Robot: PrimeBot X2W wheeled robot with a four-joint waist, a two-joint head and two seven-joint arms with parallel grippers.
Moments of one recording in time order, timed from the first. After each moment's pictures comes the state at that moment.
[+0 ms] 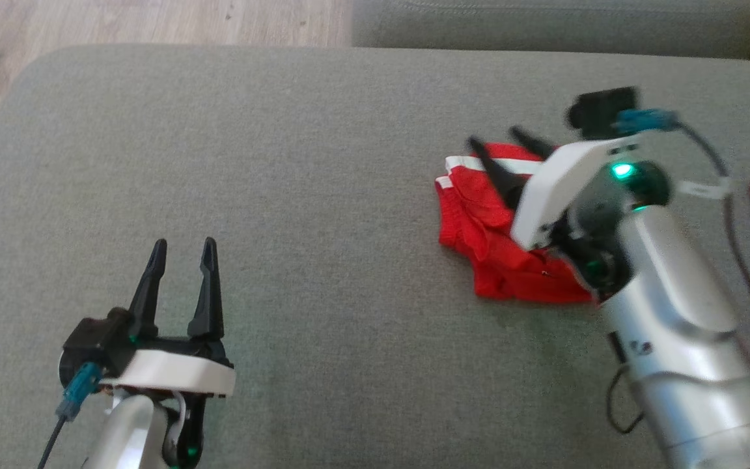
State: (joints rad) left arm -0.19 0.14 -0.20 0.34 -0.40 -0.10 -0.25; right arm -0.61 -0.07 0.29 0.46 0.45 0.13 0.44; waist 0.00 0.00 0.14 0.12
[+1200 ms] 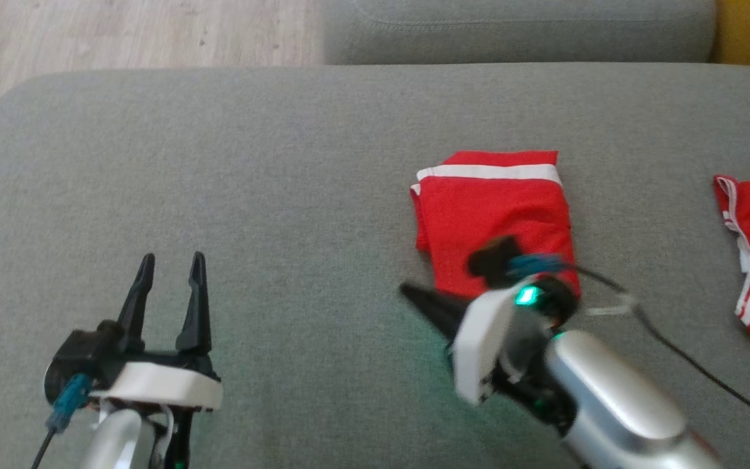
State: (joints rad) left arm -0.16 0.19 -0.21 0.32 -0.41 -0.07 -0.24; right arm -0.41 -0.18 0.75 0.32 0.61 0.13 0.38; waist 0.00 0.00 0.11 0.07
